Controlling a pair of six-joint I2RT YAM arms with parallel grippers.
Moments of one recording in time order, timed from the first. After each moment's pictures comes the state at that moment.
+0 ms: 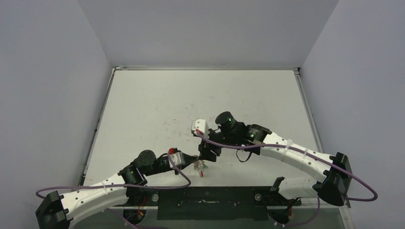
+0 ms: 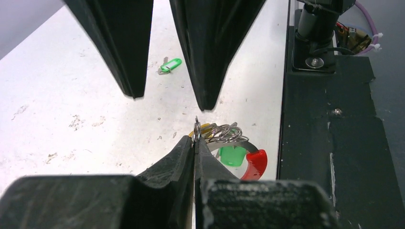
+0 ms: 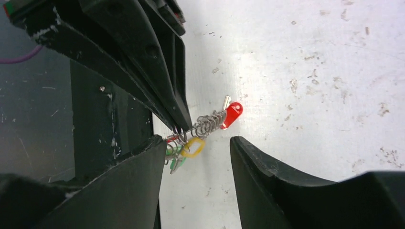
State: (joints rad) left arm -0.98 0.61 0.18 0.36 0.33 0.13; right arm 1.00 1.30 1.07 -0.52 -0.45 -0.25
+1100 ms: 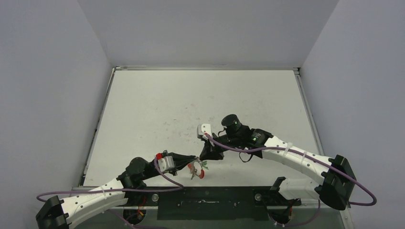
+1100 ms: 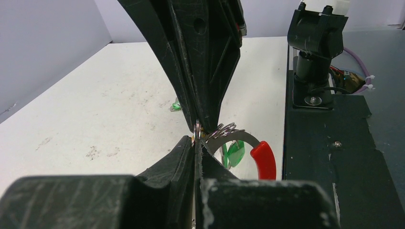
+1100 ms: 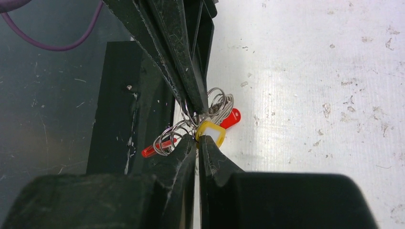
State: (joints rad) left arm -0.98 0.50 0.04 0.63 0.31 0.08; right arm 0.91 1.22 0.87 -0.30 -0.72 -0.28
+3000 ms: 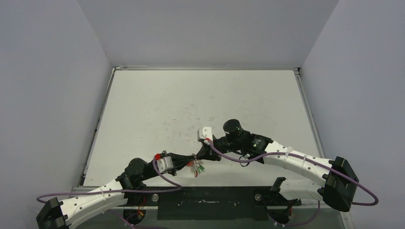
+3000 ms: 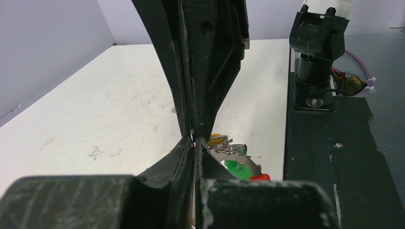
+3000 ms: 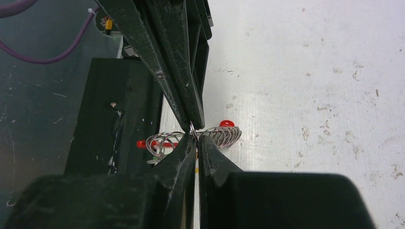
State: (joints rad) left arm -0.98 0.46 0.03 0.62 0.30 0.08; right arm 0.95 1.18 0.77 -0.08 -0.66 -0.27
